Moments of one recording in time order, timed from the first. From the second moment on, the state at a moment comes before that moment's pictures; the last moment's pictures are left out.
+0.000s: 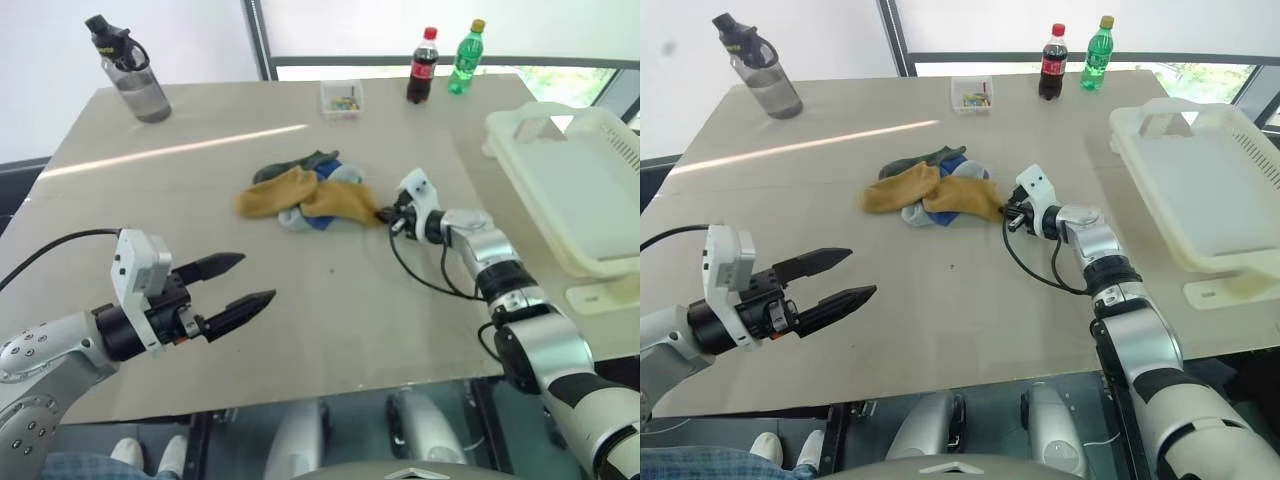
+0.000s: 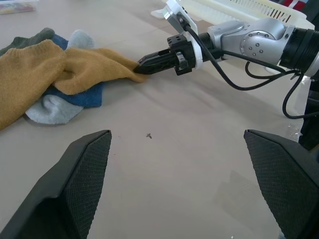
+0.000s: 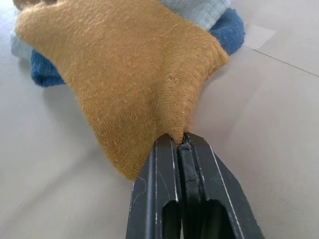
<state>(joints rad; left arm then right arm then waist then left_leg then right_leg) 0.24 0.83 0.58 -0.68 -0.99 0.75 -0.75 -0.90 -0.24 0.14 0.82 0.06 0.19 0.81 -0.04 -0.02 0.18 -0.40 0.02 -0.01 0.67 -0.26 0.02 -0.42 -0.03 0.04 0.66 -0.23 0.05</state>
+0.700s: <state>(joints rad) 0.15 0.85 0.52 -0.66 -0.99 0.76 -0.76 -0.49 -0.74 0.27 0.03 0.12 0.42 1.24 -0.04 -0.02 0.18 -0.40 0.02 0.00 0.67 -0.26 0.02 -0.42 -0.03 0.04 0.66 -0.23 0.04</state>
